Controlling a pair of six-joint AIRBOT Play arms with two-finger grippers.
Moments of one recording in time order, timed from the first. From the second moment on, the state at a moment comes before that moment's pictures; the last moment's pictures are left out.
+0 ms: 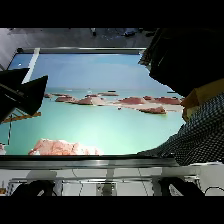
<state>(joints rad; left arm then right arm) -0.26 -0.52 1.01 -2.08 0.62 2.08 -0.03 -0.91 2.05 -2.42 1.11 2.85</state>
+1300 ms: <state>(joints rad) -0.26 -0.52 1.01 -2.08 0.62 2.08 -0.83 -1.18 2.05 -1.10 0.67 2.36</state>
